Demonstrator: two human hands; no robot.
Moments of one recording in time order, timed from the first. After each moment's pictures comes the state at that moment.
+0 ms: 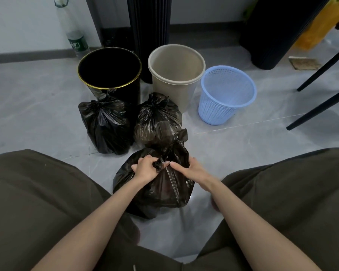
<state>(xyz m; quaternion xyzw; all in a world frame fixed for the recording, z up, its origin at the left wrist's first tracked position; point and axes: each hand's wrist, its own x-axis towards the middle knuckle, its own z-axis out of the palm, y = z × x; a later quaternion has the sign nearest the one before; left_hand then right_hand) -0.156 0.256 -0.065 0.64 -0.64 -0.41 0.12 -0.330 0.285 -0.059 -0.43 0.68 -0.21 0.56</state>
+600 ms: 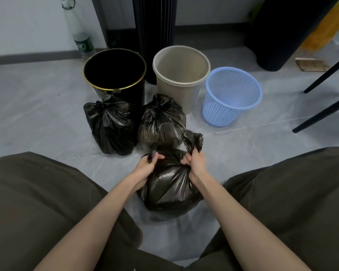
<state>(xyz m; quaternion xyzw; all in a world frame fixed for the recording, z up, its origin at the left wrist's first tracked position) -0.151 0.254 -0.048 0.61 -0.40 -0.63 0.28 -0.299 0.257 -0.035 -0.04 0.58 -0.56 0.59</state>
